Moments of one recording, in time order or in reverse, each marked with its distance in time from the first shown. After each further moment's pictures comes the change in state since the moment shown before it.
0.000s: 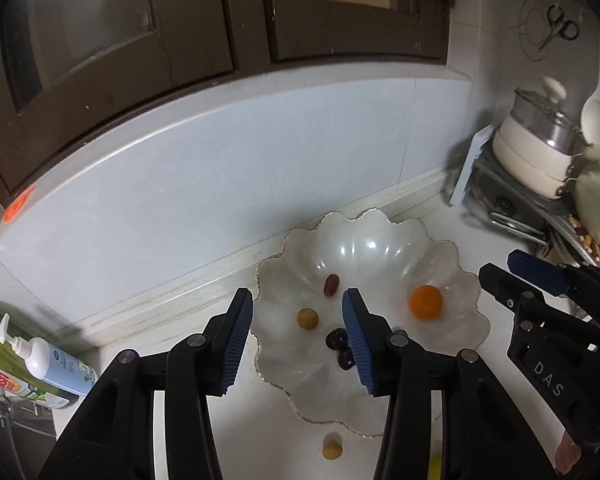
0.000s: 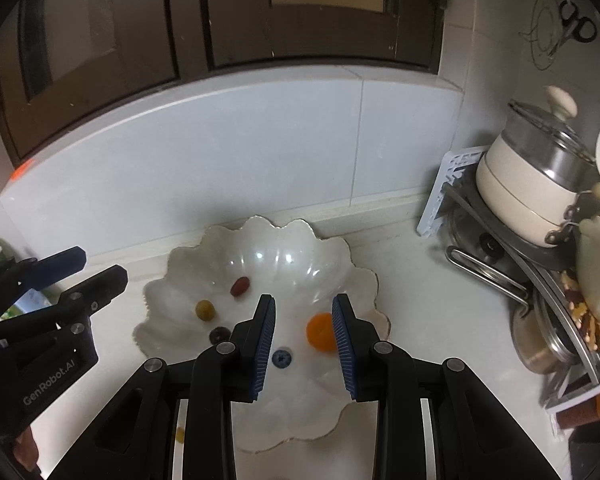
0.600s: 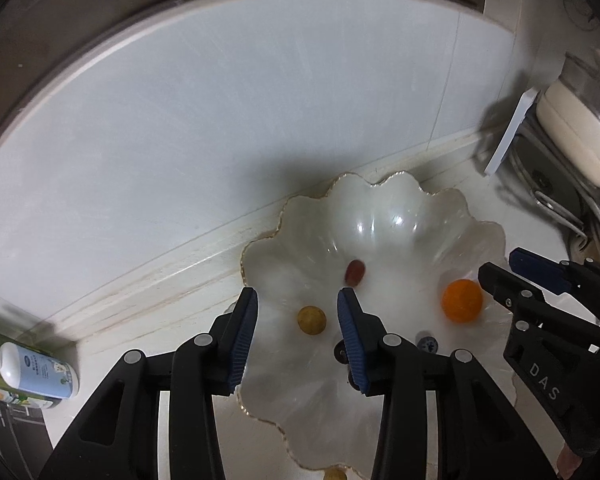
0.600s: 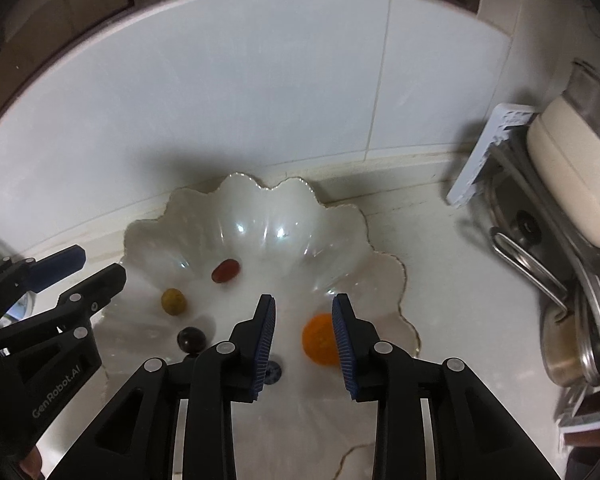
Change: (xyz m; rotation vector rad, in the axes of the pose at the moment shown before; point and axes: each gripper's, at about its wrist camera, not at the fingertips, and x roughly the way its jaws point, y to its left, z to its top) left arm 0.090 -0.005 0.011 -0.015 0.174 0.021; right arm 0.098 -0.005 0.015 -0.013 0.200 0.010
